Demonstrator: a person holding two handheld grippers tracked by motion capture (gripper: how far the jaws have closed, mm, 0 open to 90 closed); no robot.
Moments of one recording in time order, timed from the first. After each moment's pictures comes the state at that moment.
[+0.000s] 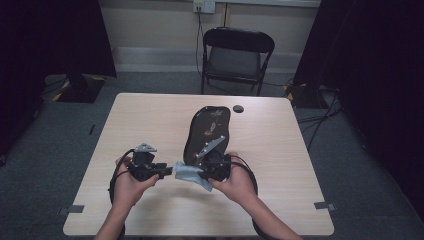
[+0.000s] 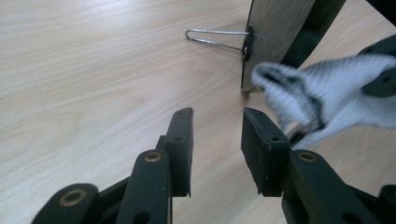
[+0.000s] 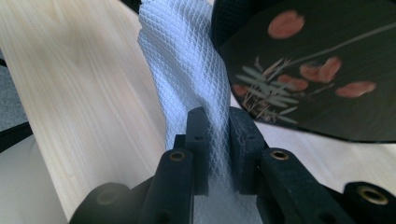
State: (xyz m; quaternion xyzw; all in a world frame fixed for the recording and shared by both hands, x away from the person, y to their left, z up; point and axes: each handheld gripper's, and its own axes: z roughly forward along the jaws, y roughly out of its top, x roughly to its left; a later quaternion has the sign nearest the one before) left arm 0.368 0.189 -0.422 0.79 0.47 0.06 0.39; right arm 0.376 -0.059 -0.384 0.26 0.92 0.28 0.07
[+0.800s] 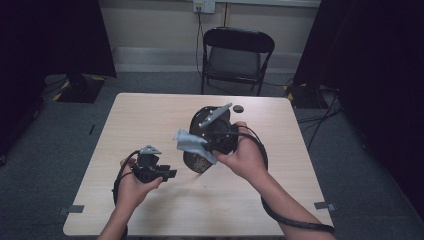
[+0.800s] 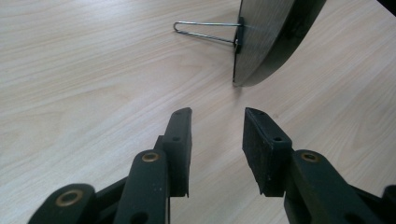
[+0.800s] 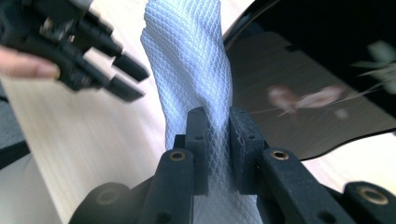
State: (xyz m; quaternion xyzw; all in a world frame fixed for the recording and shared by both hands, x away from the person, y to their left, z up) left arm 0.367 0.176 -0.426 0.80 0.45 0.05 0.39; right arm 0.391 -0.064 -0.283 0.25 0.92 0.28 0.14
